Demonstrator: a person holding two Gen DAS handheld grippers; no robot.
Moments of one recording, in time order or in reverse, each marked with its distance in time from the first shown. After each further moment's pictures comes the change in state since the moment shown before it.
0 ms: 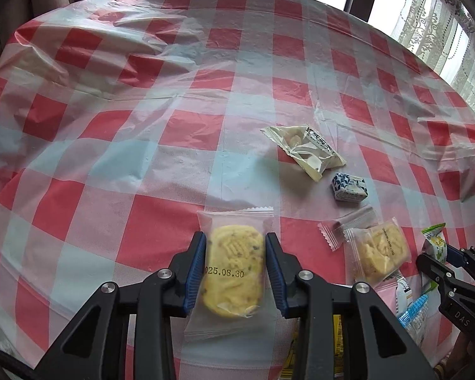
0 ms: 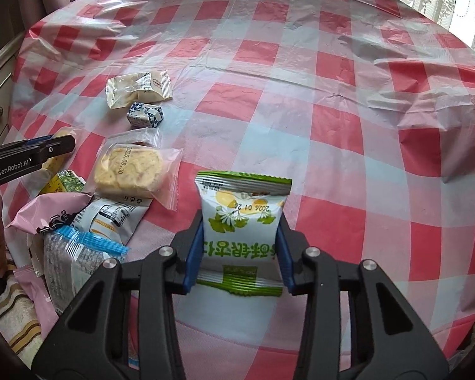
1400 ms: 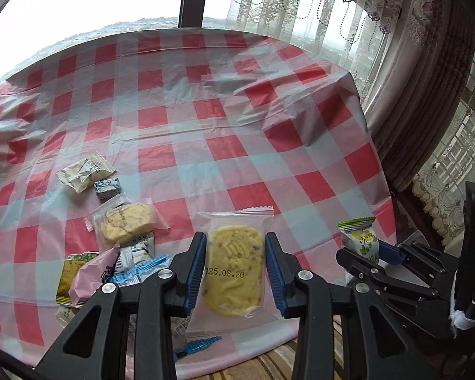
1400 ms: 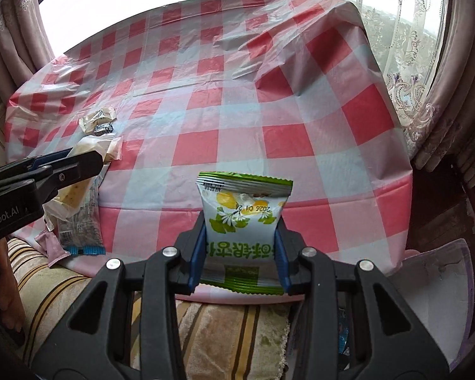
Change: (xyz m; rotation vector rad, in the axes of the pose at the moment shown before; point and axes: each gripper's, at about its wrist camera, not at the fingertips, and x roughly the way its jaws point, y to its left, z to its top) left arm -0.099 -0.192 -0.058 0.354 -0.051 -0.326; right arm -0.120 -0.084 -0.115 0.333 -0.097 -0.115
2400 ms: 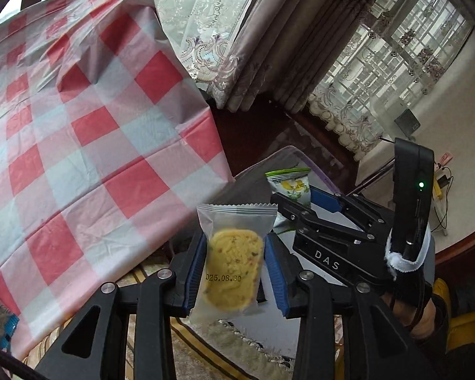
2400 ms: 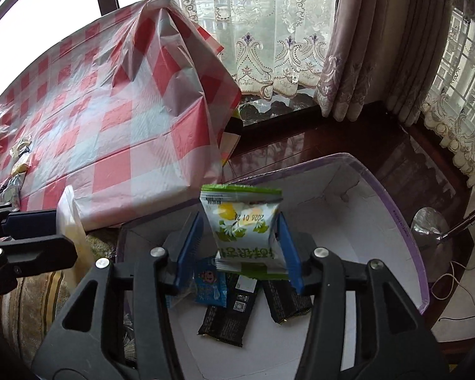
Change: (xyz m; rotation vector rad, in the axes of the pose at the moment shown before) left arm 0.025 -0.179 -0.044 0.251 0.286 -0.467; right arm -0.058 -0.152 -0.076 0.247 0.000 -0.259
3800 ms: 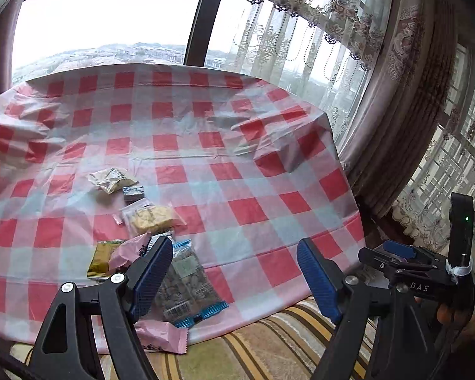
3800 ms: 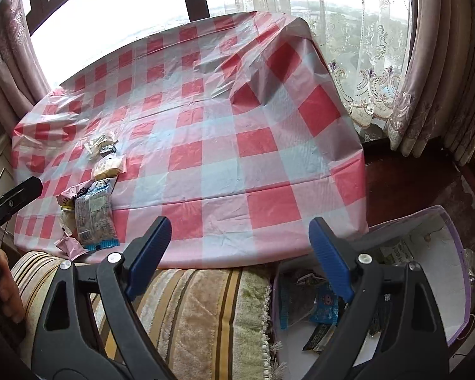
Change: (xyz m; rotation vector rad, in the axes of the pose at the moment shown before) left arm -0.183 0.144 -0.085 -0.266 -0.478 0.408; right arm -0.035 0.145 0.024 -0.145 -0.046 0.278
